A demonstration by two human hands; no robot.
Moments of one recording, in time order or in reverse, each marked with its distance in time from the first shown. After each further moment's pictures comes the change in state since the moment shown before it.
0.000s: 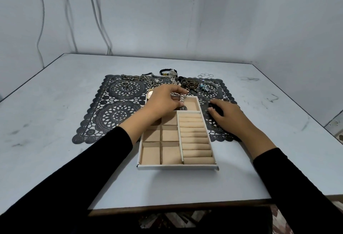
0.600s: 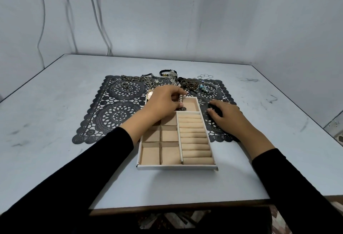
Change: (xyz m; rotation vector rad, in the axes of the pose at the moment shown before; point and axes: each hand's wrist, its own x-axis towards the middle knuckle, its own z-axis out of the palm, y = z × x) left_hand 0.004 -0.008 0.003 0.105 0.031 0.074; right_hand 0.000 -0.001 0.000 -0.015 -0.004 -0.009
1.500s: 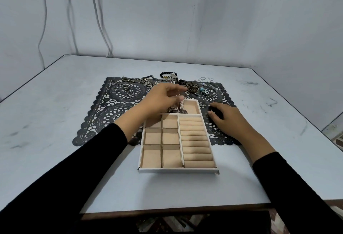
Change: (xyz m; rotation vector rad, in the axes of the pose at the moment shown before) left_hand 0.007 -0.004 -0.019 -0.298 -0.133 0.005; right_hand 0.003 0.006 0.003 0.030 0.023 -0.007
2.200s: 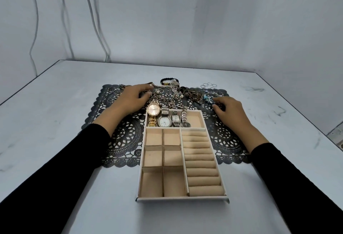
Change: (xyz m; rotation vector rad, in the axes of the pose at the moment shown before) left_hand 0.034 -0.072 -0.073 0.451 0.156 -0.080; right_hand 0.071 0.018 0.012 0.002 0.143 0.031
